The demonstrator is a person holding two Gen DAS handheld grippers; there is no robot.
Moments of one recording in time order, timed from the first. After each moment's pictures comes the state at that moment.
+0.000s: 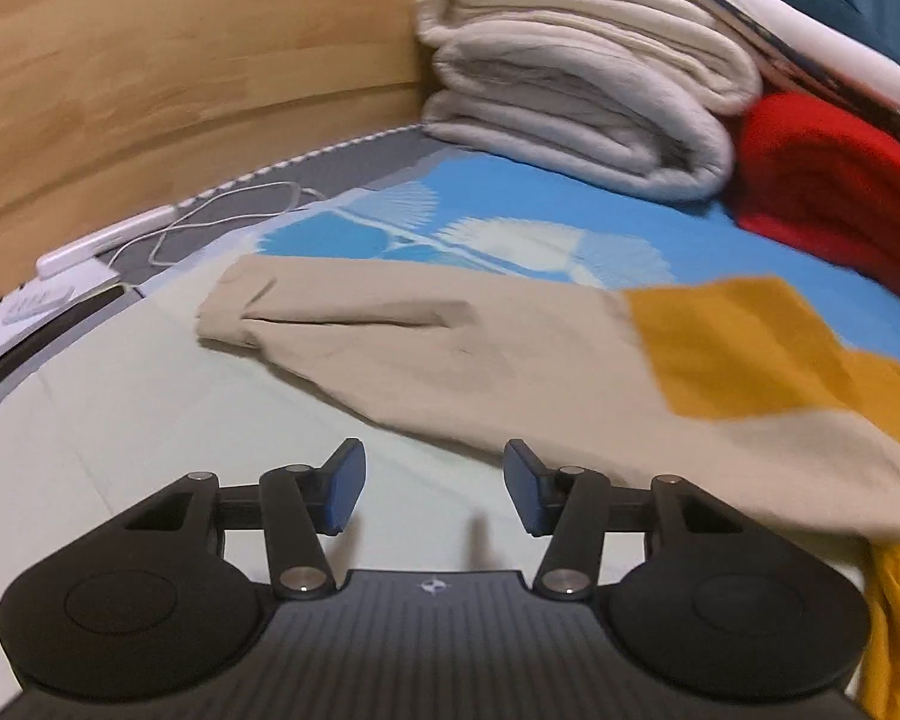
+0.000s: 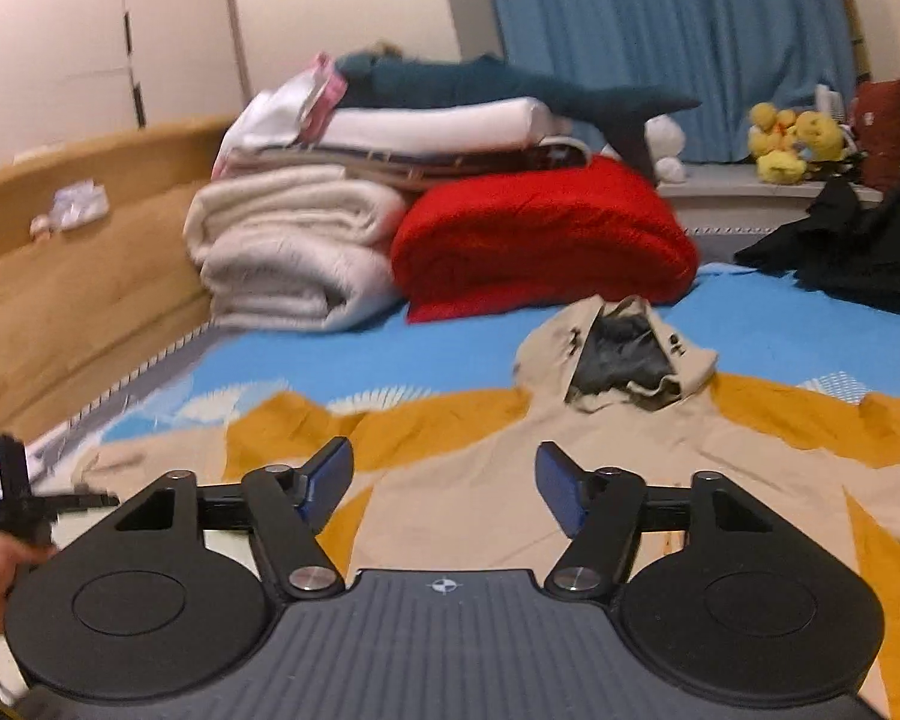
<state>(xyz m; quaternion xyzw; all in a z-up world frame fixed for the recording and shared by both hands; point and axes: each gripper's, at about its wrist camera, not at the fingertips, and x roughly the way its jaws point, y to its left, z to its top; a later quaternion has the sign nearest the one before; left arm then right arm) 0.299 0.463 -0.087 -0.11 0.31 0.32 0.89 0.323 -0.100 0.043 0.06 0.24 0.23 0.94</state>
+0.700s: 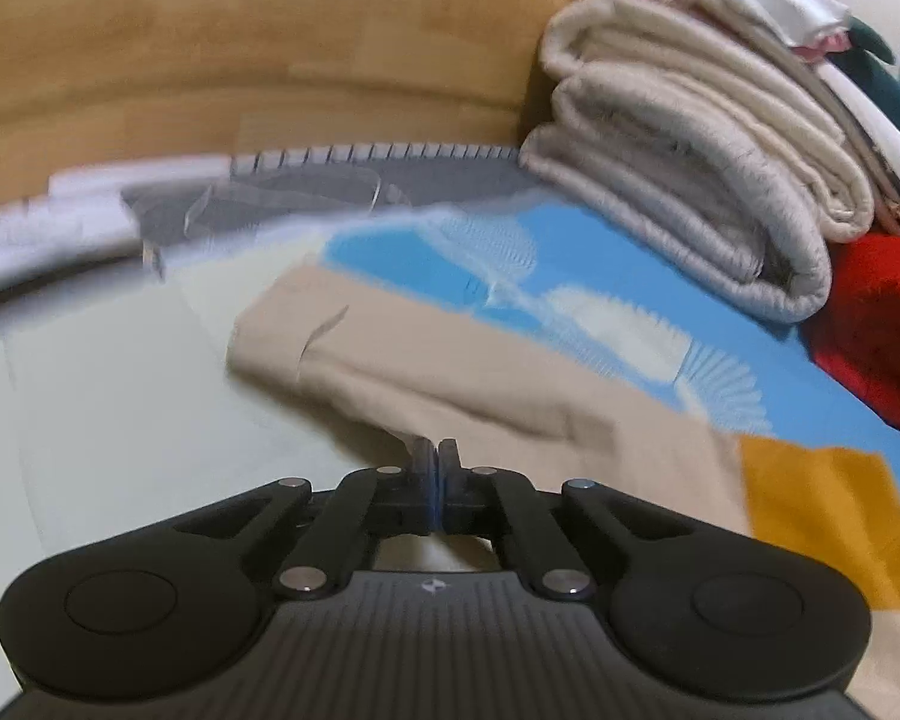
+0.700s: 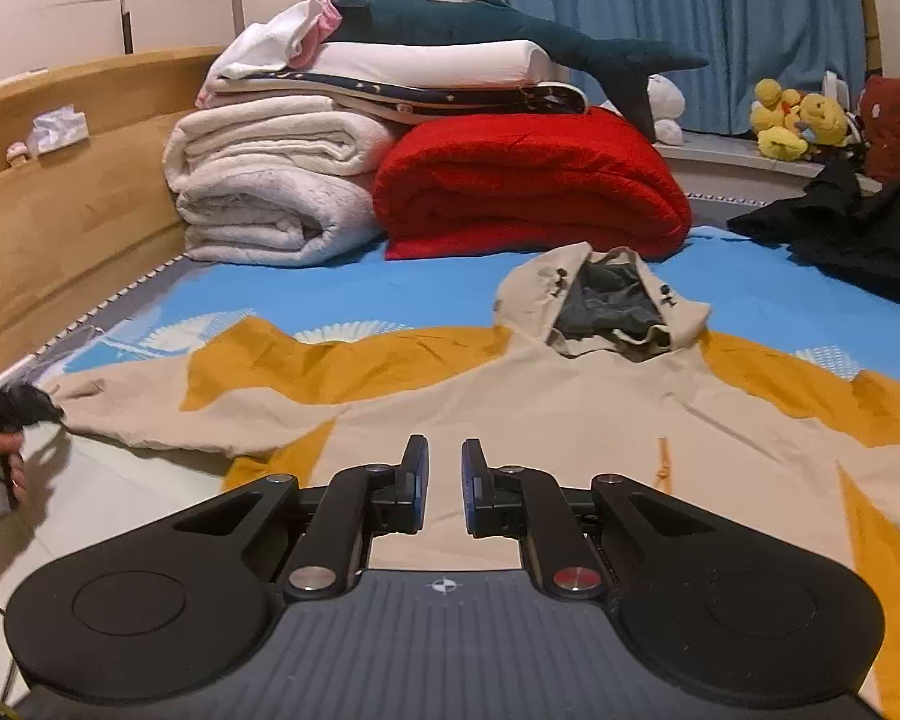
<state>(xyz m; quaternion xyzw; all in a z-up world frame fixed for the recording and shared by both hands) 0.323 0.543 -0.085 -0.20 0.25 0.36 0.88 0.338 -0.077 0.007 0.00 0.27 0.21 0.94</state>
